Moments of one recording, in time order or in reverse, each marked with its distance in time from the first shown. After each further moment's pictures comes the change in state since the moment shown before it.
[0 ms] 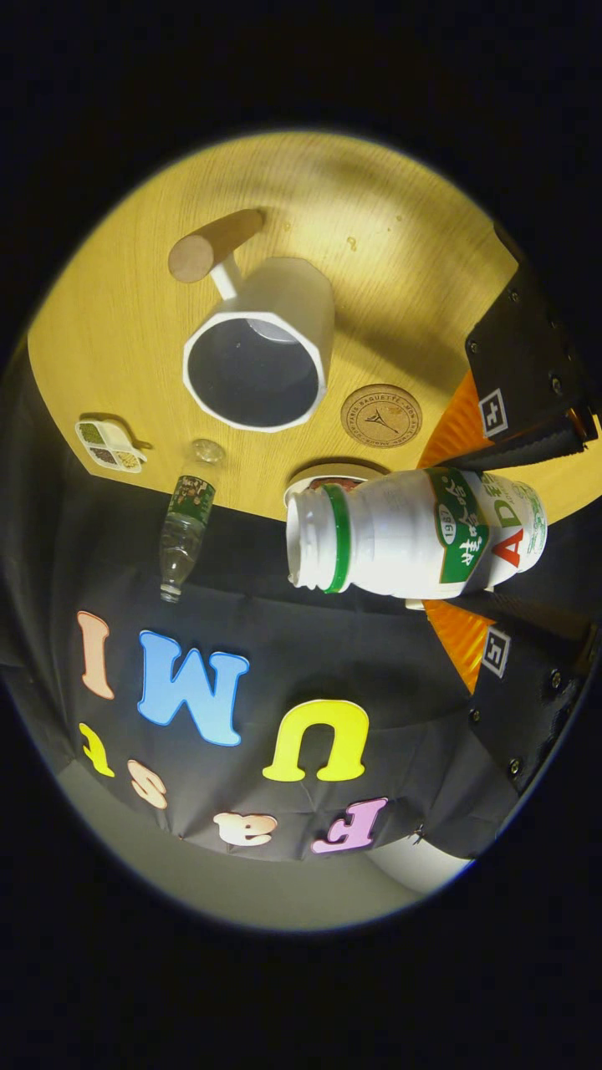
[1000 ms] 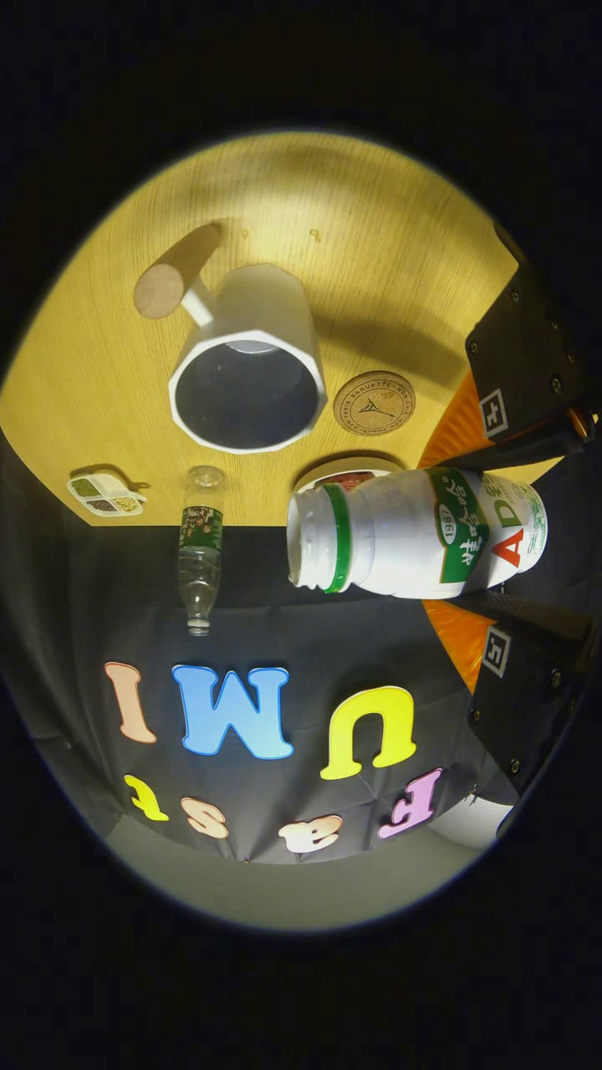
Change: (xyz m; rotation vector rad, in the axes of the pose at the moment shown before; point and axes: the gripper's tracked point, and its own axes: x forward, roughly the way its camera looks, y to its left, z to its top) arm 0.005 0.007 0.011 0.203 -0.017 0.017
